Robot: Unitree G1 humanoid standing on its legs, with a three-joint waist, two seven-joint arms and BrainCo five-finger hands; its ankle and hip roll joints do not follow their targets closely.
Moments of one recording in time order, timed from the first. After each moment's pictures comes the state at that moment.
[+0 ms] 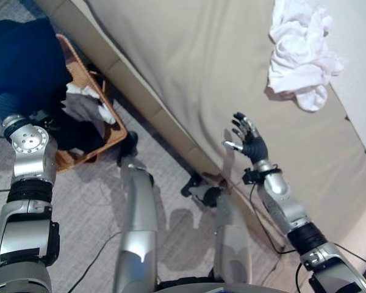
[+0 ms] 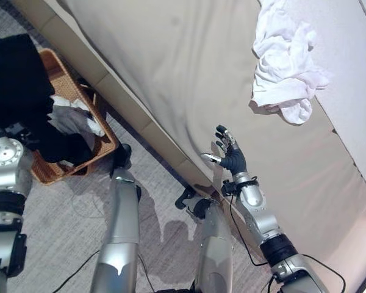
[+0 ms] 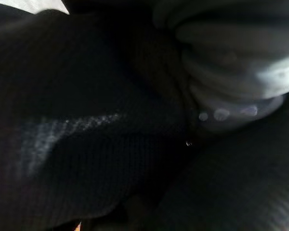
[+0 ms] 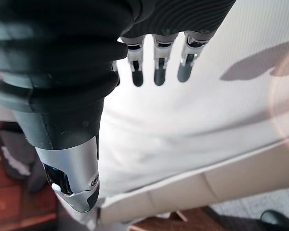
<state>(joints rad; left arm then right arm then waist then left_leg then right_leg) -0.69 0.77 0.05 0.81 -0.45 -0.33 0.63 -0.30 -0.41 0.33 0.22 0.47 -0.28 -0.09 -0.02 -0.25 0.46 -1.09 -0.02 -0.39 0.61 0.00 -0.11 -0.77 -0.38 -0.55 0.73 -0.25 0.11</state>
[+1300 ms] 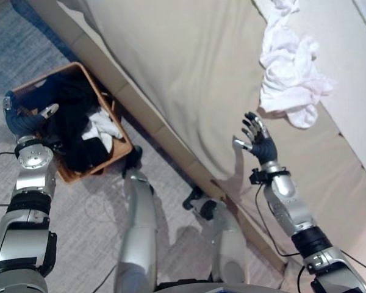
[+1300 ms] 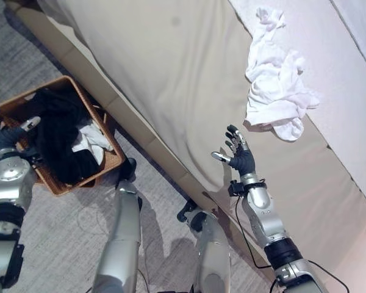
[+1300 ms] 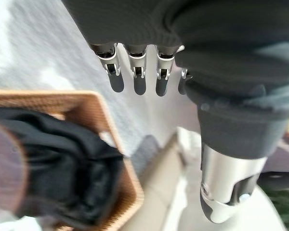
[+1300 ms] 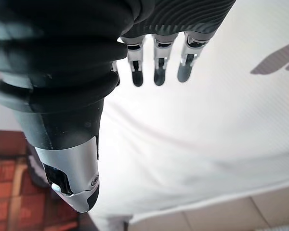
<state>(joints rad) -0.49 0.74 0.07 0.65 -0.45 -0.28 0.43 -0.25 -0.41 0.20 0.25 0.46 -0.28 -0.09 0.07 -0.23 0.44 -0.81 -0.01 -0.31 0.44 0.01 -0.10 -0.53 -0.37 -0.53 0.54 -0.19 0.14</state>
